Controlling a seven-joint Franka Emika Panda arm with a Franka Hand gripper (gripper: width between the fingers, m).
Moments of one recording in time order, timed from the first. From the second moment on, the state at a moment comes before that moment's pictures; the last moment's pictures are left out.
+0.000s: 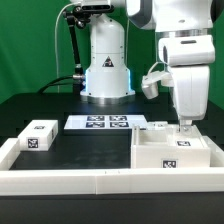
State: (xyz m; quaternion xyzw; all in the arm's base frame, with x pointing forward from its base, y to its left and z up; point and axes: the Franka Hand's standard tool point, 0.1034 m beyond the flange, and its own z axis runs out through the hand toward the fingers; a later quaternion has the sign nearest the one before) arm 0.575 0.099 0.062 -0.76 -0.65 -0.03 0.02
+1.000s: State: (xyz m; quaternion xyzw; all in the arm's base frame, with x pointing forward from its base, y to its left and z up) arm 0.574 0.099 0.061 -0.76 -0.65 -0.03 0.02
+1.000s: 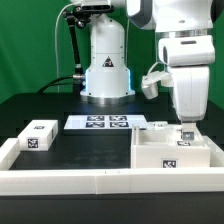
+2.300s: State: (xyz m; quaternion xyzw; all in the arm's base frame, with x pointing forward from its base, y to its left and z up) arm 0.523 0.101 0.086 -0.75 -0.66 -0.02 0.01
